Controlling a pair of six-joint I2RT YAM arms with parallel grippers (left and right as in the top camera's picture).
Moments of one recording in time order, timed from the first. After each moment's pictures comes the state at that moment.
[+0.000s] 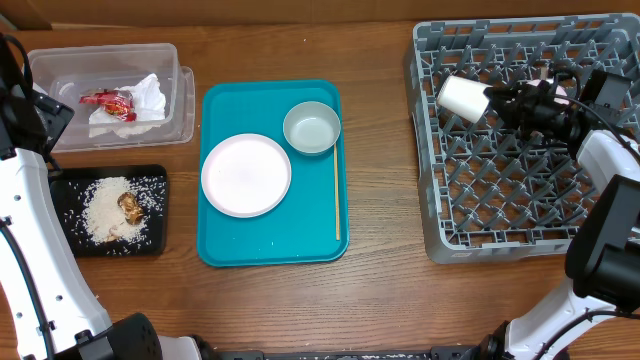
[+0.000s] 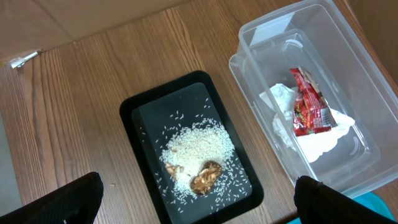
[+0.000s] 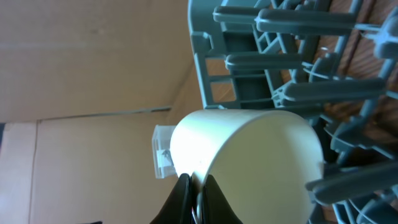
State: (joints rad) left arm 0.40 1.59 1.90 -1.36 -0.42 -0.70; right arm -0.38 1.96 1.28 -0.17 -1.10 0.69
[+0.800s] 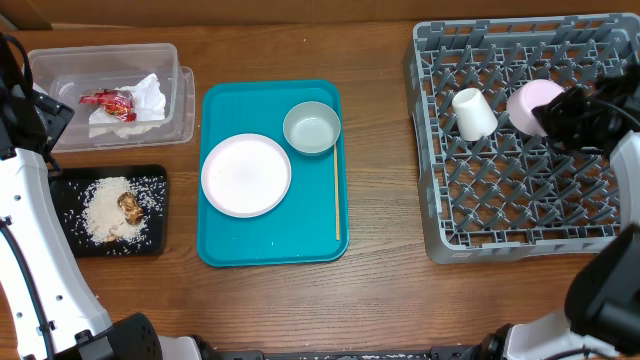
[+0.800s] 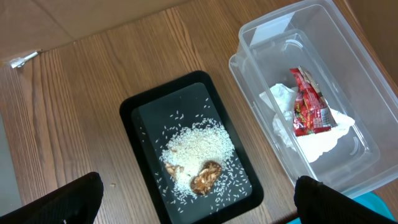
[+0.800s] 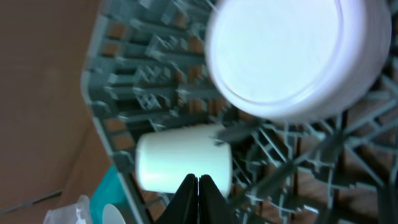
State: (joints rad) left arm 0.40 1.59 1.90 -1.36 -0.42 -0.70; right arm -0.42 1.74 1.37 -0.60 -0.53 0.57
